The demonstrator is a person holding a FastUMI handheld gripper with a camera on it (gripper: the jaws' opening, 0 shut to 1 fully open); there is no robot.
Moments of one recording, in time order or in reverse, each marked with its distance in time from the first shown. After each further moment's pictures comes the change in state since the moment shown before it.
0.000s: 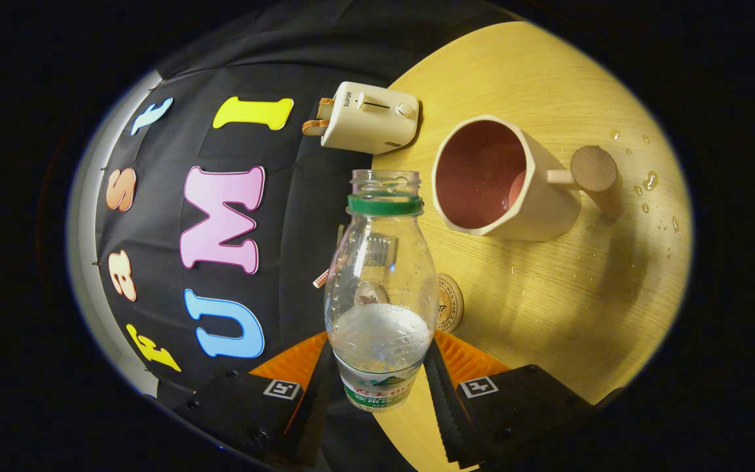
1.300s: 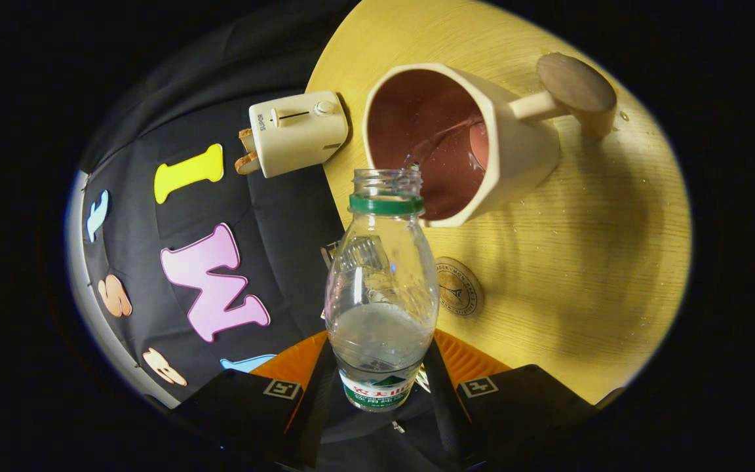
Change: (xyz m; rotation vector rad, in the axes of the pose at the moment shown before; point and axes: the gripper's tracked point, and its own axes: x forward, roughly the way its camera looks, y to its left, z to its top) arm 0.021 0.014 0.011 0.410 0.035 -0.035
